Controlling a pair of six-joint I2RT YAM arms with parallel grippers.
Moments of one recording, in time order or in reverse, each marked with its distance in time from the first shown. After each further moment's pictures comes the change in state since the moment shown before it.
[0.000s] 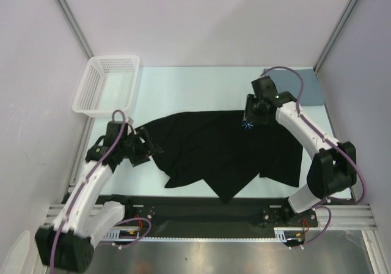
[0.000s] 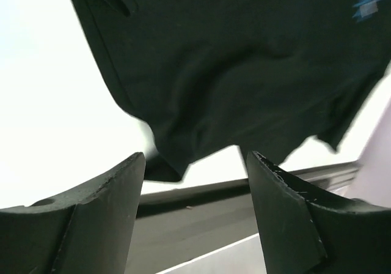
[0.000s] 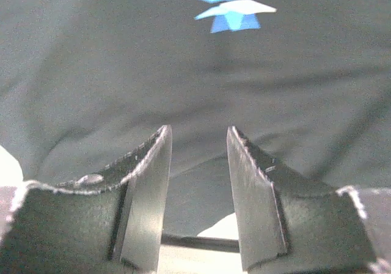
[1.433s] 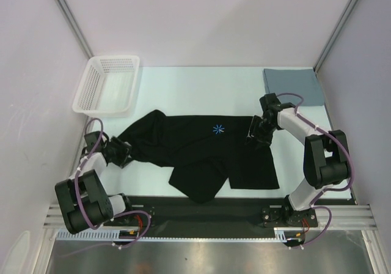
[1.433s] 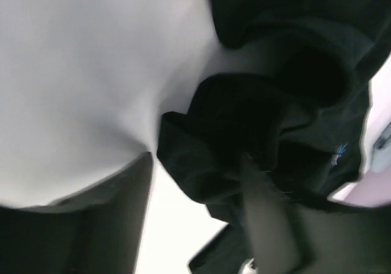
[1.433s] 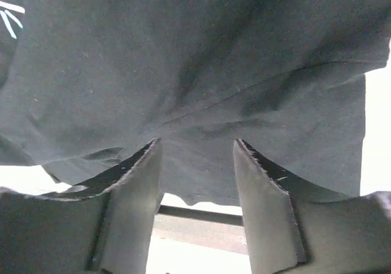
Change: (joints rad) left arm 0.576 0.404 -0.238 0.508 0.131 0.049; right arm -0.122 0.072 -0.221 -0.002 -0.277 0.082
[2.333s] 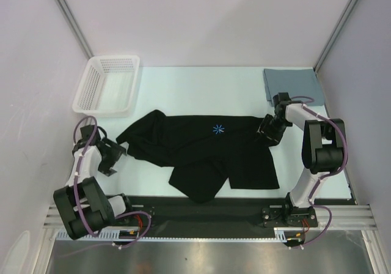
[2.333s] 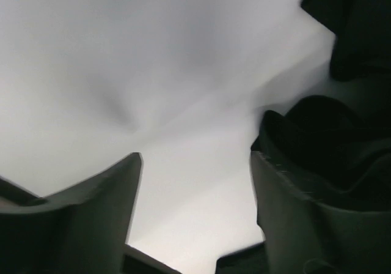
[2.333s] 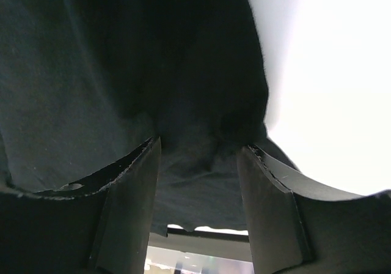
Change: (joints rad) left arm -0.017 -0.055 0.164 -0.412 -0.415 -0.030; right arm -0.156 0.165 0.050 0.037 0.006 0.010
